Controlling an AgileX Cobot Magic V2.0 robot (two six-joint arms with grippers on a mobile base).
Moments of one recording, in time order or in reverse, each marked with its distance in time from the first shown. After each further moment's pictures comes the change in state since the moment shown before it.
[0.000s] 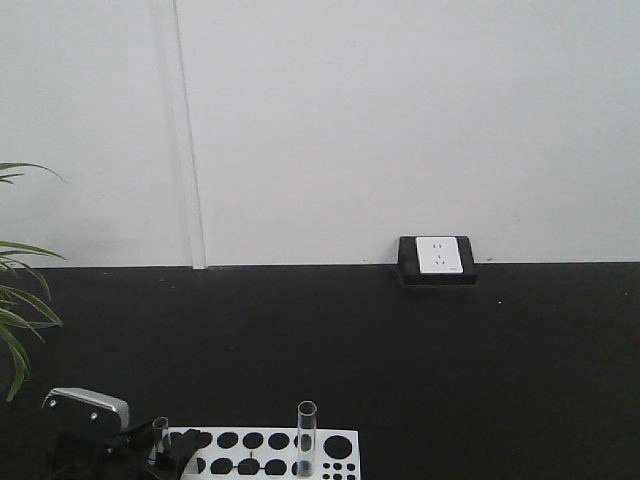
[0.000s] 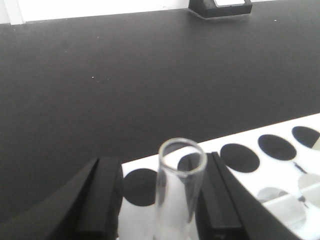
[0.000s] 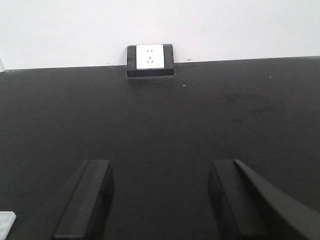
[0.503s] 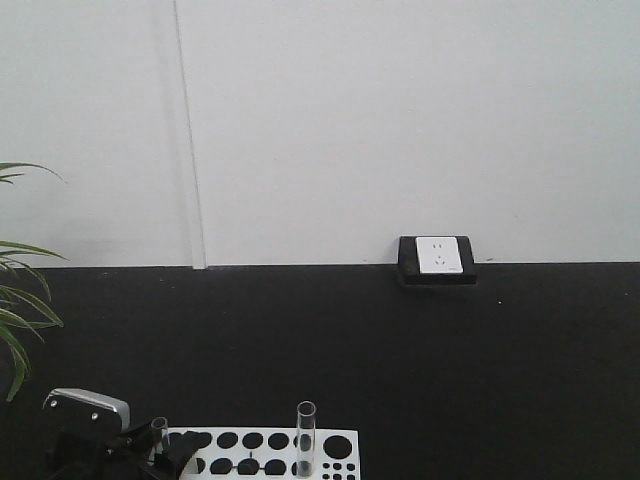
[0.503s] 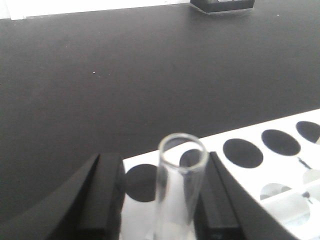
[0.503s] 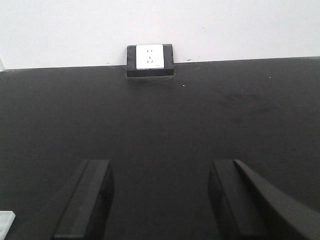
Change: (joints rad) left arm 0.000 0.000 -0.002 0.000 0.016 0.000; right arm 0.000 0.000 0.000 -0.002 0.000 0.000
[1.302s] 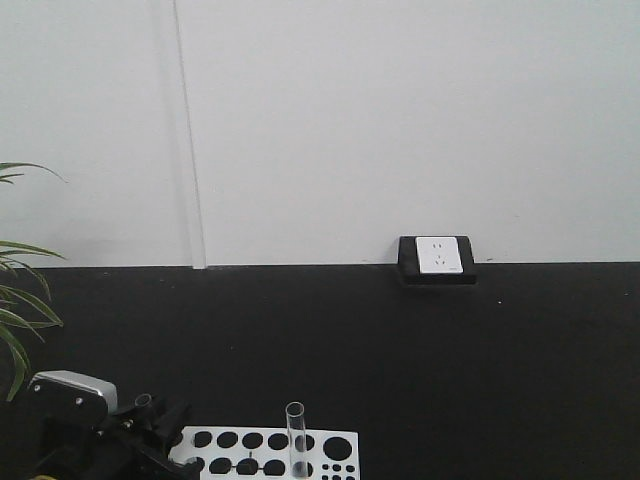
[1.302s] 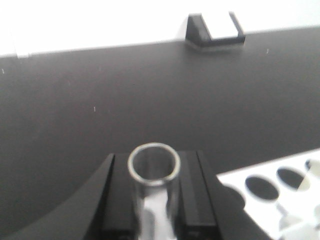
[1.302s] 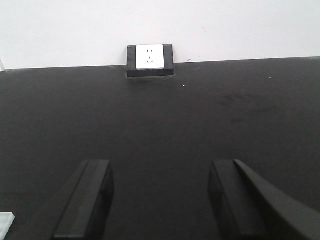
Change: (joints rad) left arm 0.000 -0.070 0.000 -0.004 -0.056 0.000; right arm 0.000 0.000 0.000 -0.001 0.000 0.000
